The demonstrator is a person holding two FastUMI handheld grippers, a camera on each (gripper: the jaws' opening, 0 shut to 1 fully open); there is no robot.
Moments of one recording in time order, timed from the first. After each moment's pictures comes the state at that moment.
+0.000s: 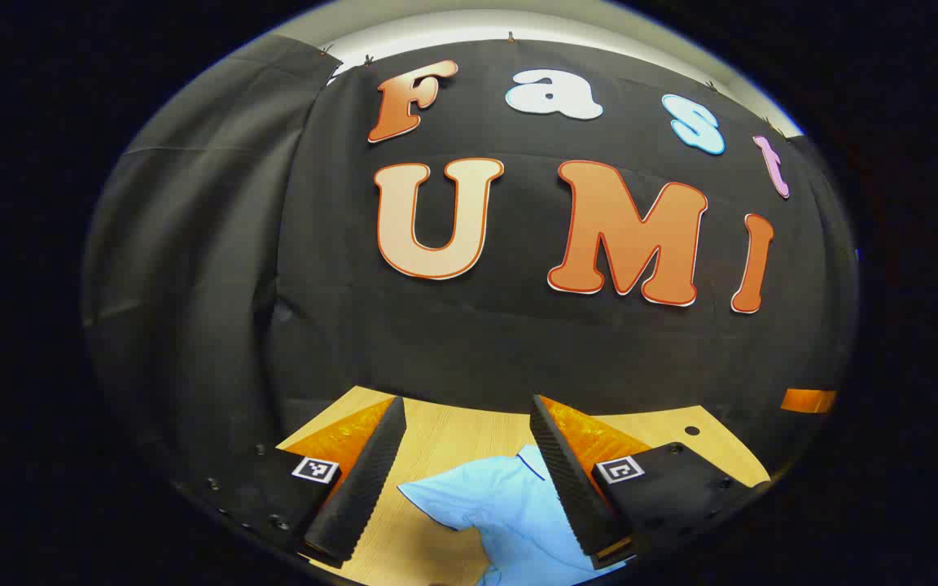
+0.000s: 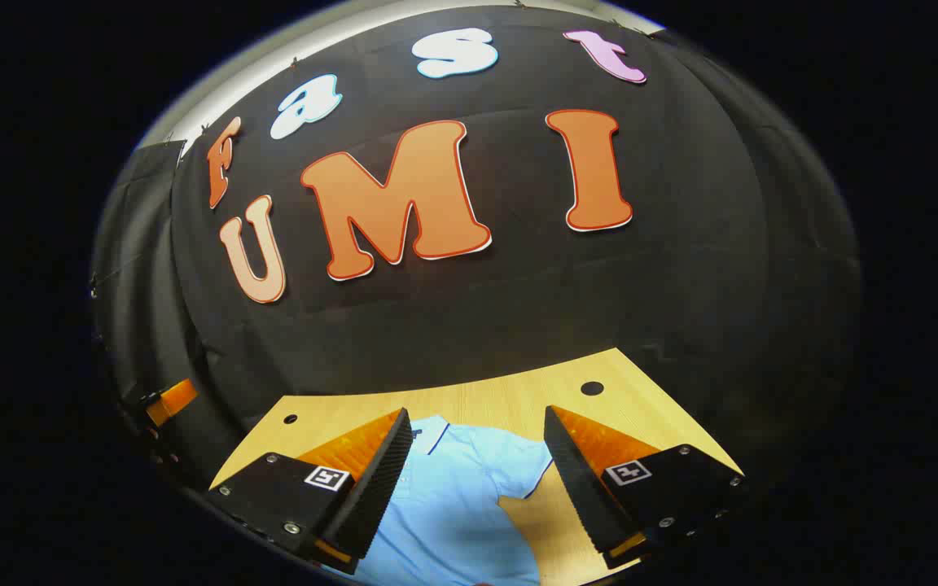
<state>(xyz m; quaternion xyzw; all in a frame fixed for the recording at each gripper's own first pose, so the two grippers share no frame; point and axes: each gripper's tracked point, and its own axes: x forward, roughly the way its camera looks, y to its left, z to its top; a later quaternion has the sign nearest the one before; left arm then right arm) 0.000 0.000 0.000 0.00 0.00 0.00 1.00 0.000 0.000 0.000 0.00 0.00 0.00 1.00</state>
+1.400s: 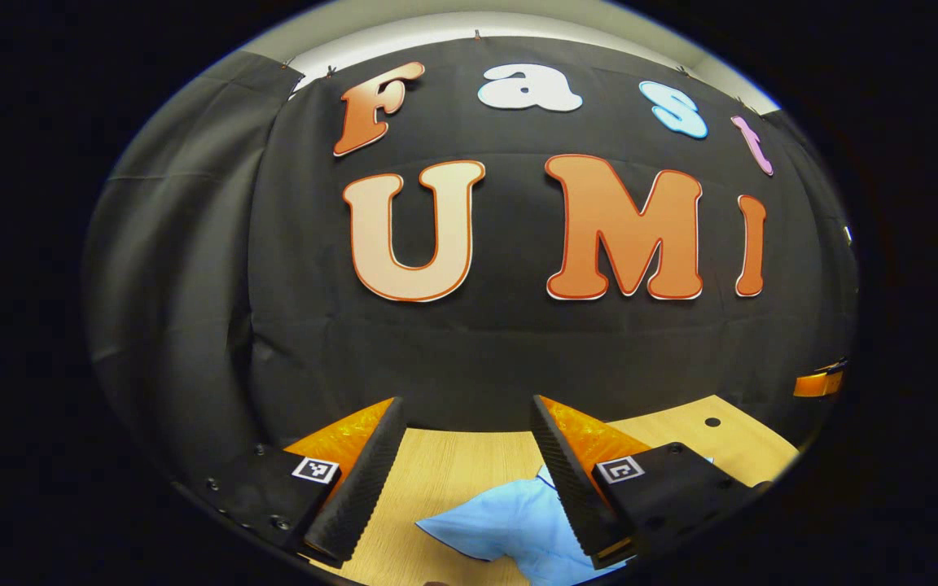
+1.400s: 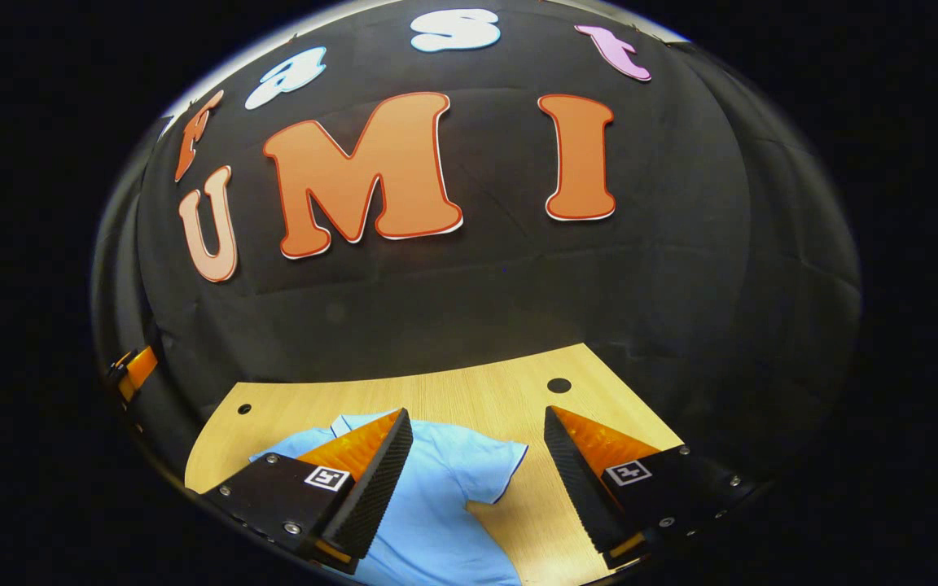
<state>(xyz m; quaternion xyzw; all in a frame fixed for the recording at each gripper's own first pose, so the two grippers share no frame) 0.067 0.023 0.019 0.05 -0.02 -0.02 1.00 0.038 -0.010 -0.003 -0.02 0.05 -0.08 1.00</state>
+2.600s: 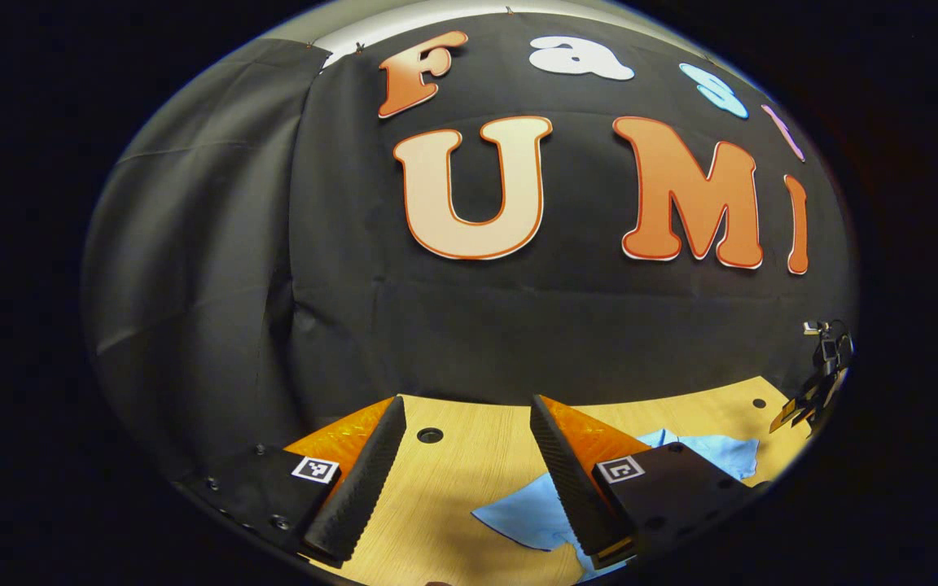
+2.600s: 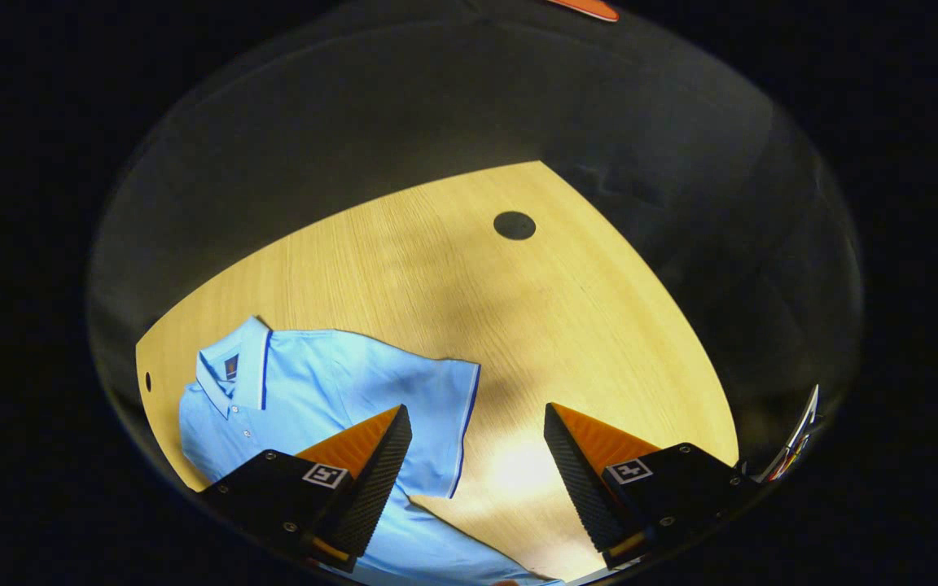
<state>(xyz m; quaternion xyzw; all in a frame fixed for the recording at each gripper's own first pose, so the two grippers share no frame) 0.099 0.106 -0.021 0.05 0.04 0.05 1.00 0.188 -0.102 -0.182 0.05 0.40 -0.22 0.89</state>
